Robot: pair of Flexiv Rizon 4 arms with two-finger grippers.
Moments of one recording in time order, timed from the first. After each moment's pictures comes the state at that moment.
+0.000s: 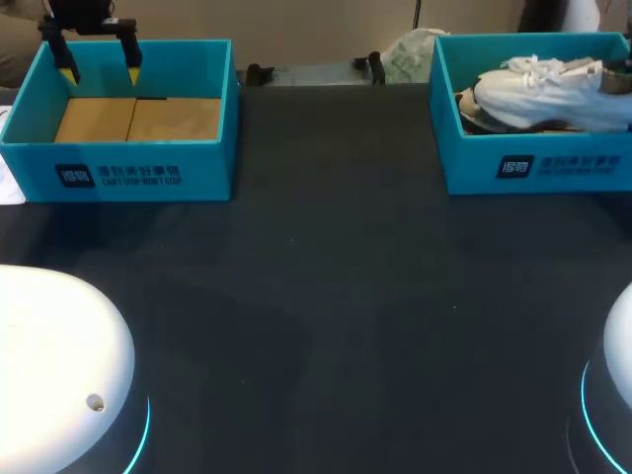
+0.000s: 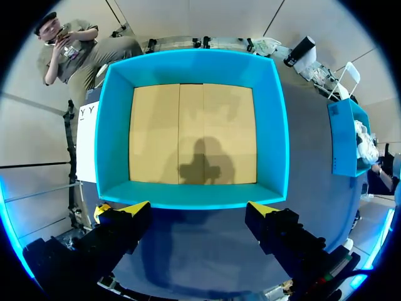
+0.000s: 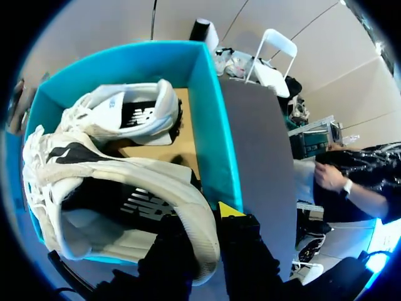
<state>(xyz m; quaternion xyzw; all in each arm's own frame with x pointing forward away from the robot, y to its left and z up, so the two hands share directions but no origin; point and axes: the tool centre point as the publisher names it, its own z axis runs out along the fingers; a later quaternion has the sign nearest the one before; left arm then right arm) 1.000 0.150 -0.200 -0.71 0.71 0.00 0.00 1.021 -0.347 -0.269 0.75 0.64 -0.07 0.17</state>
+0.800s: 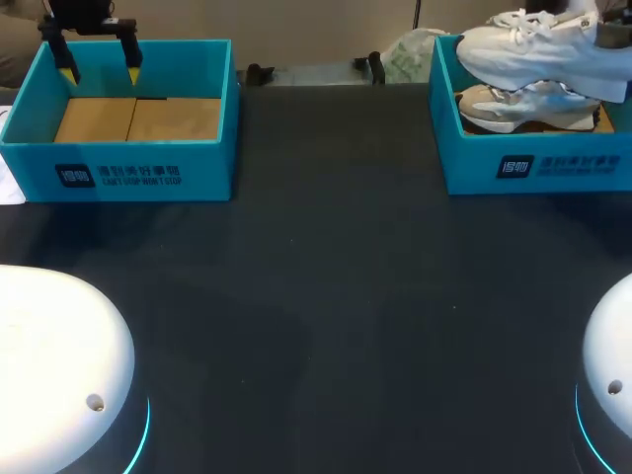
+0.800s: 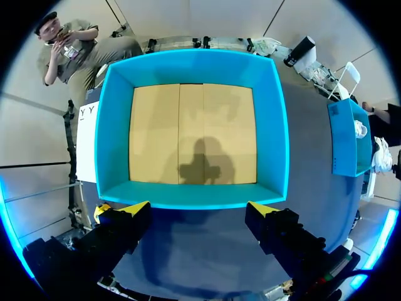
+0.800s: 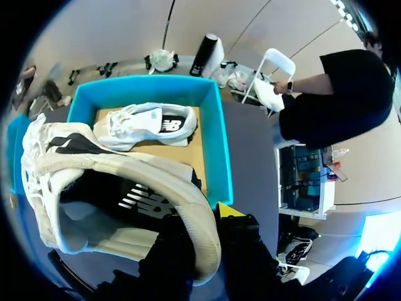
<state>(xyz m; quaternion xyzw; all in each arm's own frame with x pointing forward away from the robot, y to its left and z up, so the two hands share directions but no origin) 1.000 0.150 -0.200 -0.71 0.71 0.00 0.00 0.992 -0.286 -0.162 0.72 0.67 -0.06 0.18</state>
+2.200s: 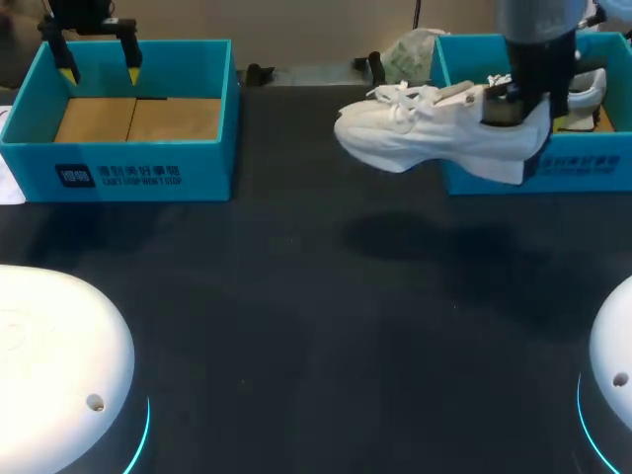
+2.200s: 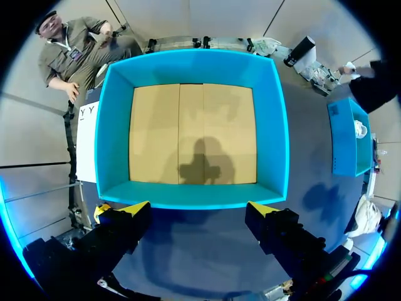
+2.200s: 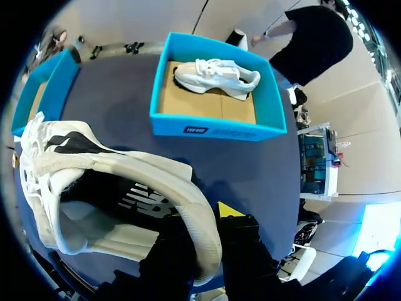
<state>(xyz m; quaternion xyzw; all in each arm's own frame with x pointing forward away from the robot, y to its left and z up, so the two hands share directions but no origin) 1.000 0.150 -0.200 -0.71 0.71 0.00 0.00 0.823 -0.083 -0.168 0.70 0.69 -0.08 0.16</state>
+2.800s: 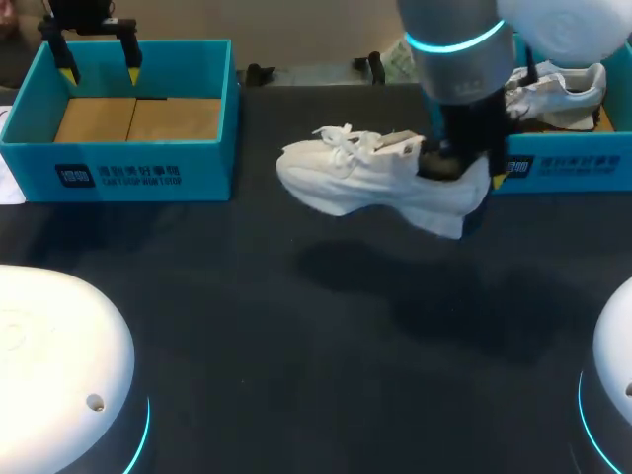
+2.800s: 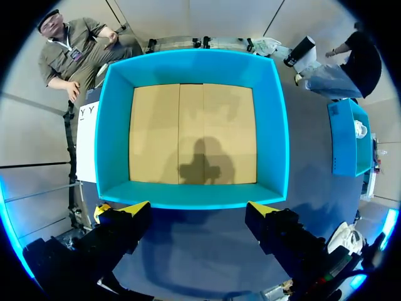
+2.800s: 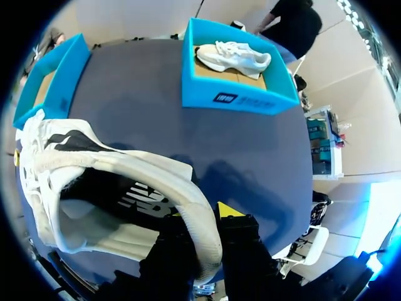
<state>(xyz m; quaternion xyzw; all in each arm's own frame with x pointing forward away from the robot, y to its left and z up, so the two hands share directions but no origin) 1.000 0.150 -0.200 -0.71 0.71 0.00 0.00 0.746 0.005 -0.194 0.73 0.66 -0.09 0.15</state>
